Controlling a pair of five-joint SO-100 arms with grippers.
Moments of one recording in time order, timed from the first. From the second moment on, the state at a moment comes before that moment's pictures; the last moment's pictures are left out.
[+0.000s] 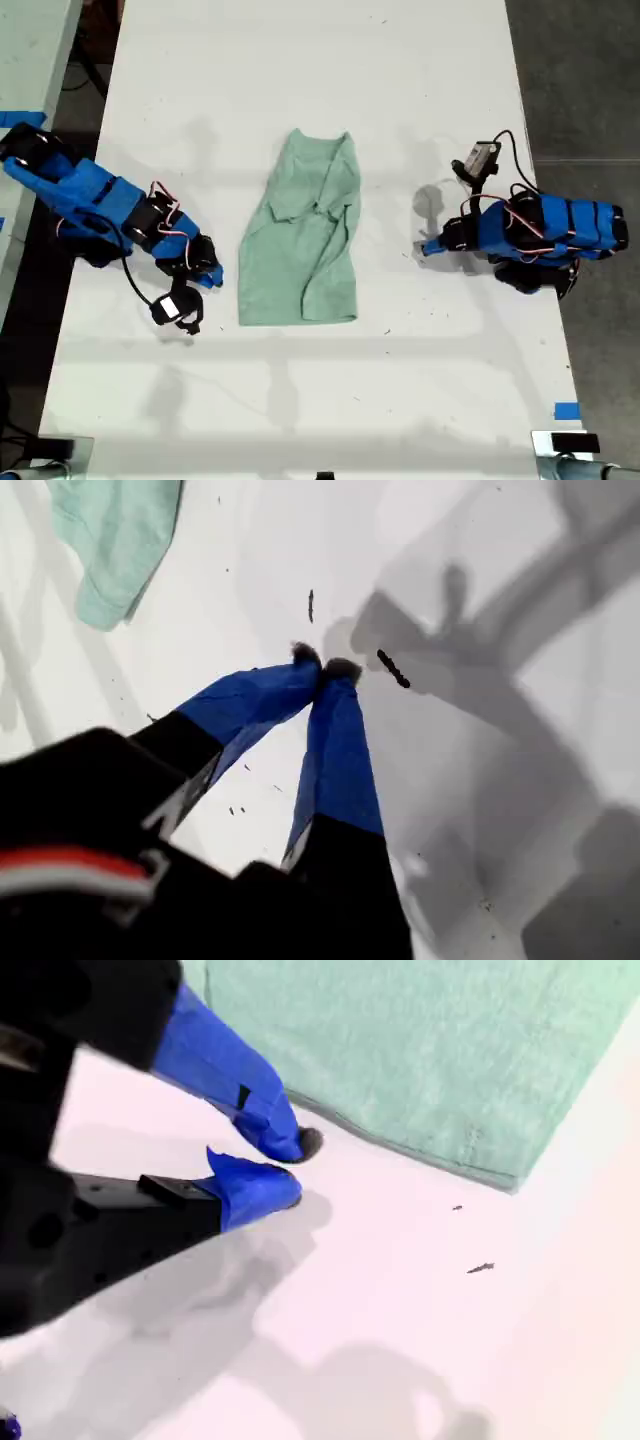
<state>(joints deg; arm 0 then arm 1) 16.3 120.2 132.9 57.8 -34.5 5.9 199.7 174.1 79.0 -13.3</state>
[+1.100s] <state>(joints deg) 10.8 78.7 96.9 70.0 -26.0 5.9 199.7 174.1 79.0 -13.2</state>
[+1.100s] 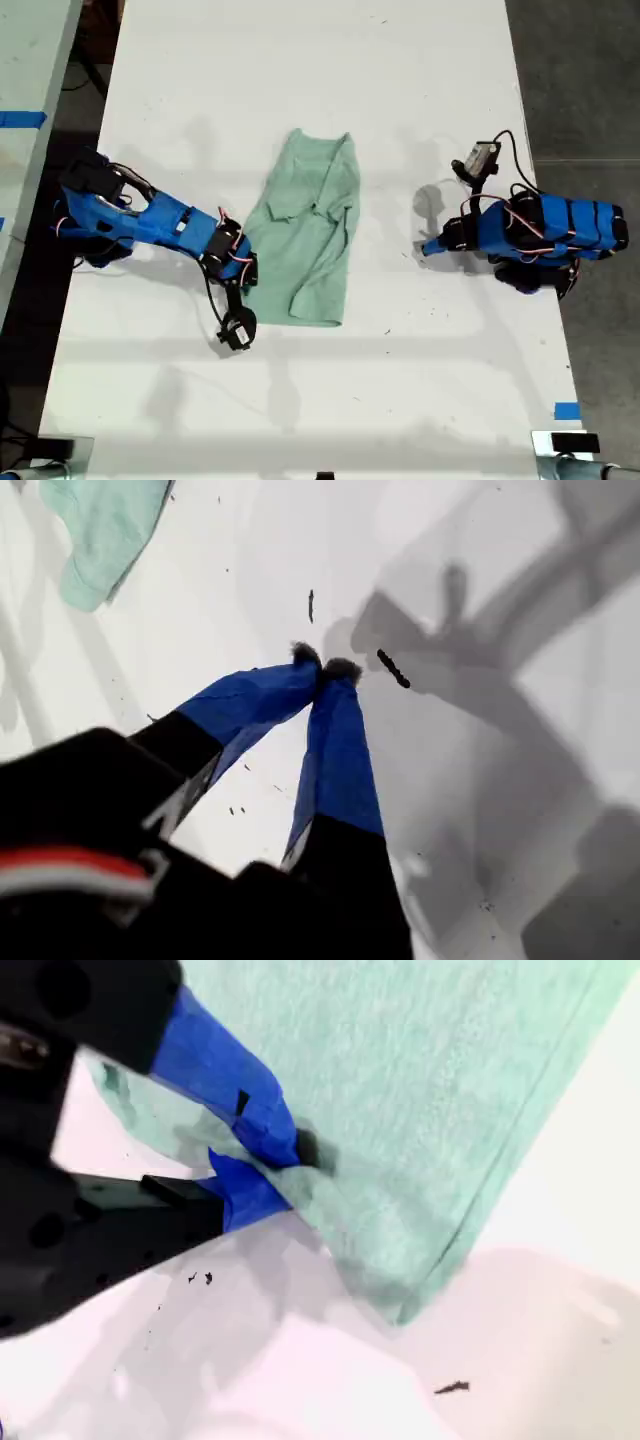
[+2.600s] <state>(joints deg) 9.0 68.9 62.8 69.8 -15.6 5.7 199.7 174.1 79.0 -13.2</state>
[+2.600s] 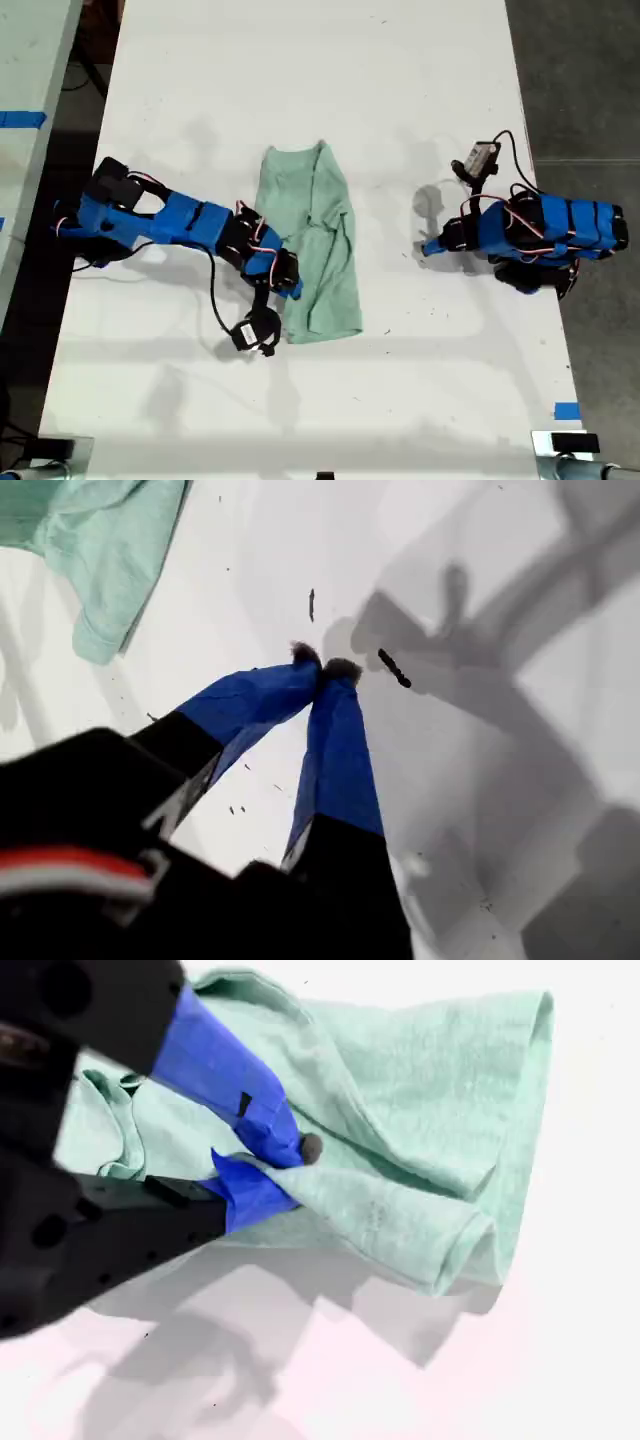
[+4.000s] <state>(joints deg) 6.3 84.8 69.4 64.0 -3.0 5.7 199.7 174.1 79.0 -13.2</state>
